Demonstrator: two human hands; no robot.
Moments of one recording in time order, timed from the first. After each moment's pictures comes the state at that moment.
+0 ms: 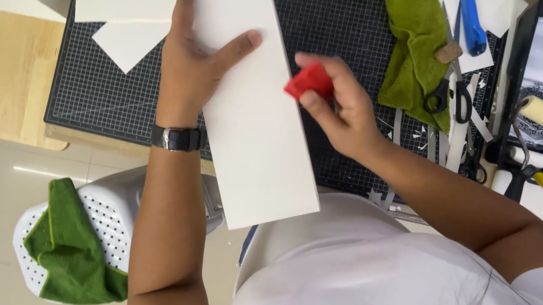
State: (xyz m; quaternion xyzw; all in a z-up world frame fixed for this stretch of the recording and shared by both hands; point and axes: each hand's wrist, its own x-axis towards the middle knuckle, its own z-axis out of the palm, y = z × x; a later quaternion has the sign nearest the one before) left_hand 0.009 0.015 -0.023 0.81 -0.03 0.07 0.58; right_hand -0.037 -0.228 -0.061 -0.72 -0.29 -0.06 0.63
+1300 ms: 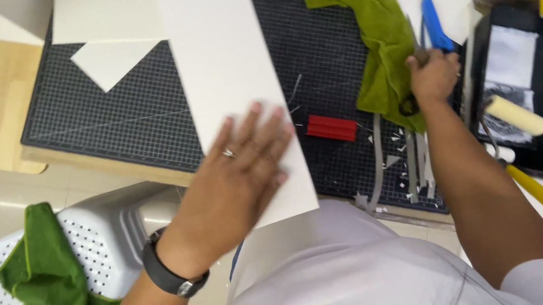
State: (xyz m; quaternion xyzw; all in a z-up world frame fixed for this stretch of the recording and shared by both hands) left_hand -0.118 -0.024 0.015 0.92 -0.35 0.06 0.17; right_hand 0.090 -0.494 -0.300 -0.97 0.16 -0.17 0.07
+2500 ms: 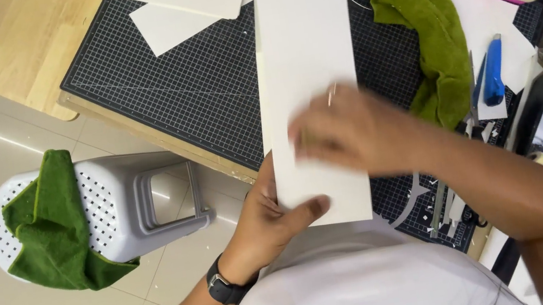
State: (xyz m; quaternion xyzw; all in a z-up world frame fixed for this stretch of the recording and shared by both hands) left_hand -0.165 -0.049 -0.015 0.55 0.03 -0.04 0.83; right_hand -0.008 -0.193 0.040 -0.74 -0.60 0.08 0.30
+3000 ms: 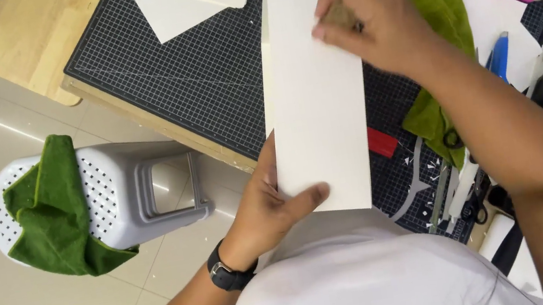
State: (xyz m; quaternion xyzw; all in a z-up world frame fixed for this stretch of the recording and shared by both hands) left_hand -0.162 -0.045 -0.015 0.59 0.01 -0.01 0.81; right_hand 0.092 -0.208 0.005 -0.84 -0.46 0.01 0.28
